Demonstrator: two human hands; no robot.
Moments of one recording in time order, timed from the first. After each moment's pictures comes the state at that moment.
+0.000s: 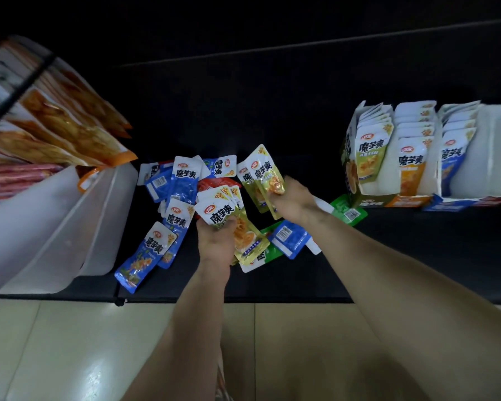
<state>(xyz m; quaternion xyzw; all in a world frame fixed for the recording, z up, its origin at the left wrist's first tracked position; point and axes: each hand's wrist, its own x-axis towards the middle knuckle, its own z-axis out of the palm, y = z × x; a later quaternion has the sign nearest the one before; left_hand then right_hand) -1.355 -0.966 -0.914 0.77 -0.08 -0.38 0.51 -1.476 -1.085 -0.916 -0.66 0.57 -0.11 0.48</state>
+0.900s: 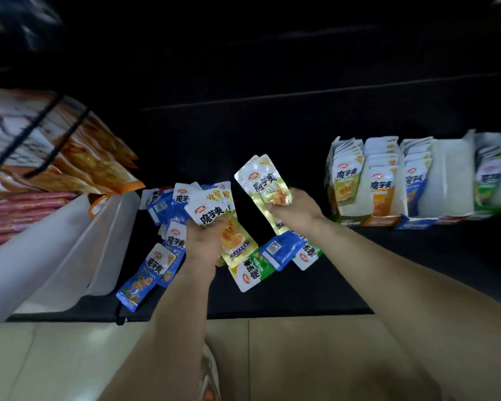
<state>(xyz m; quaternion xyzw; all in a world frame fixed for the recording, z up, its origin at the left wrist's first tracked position) -1.343 -0.977 -0.850 0.76 -0.10 -0.41 0.50 -1.507 -1.071 -0.836 -0.62 0.58 -0.14 0.51</state>
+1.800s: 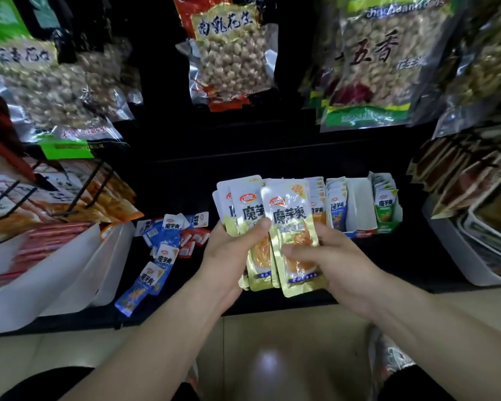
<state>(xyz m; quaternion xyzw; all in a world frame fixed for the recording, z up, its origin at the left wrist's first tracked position) -1.494 -0.880 -0.627 0.56 -0.27 -0.57 0.54 -1.663 -0.910 -0.629 -0.45 0.49 -0.28 0.70</state>
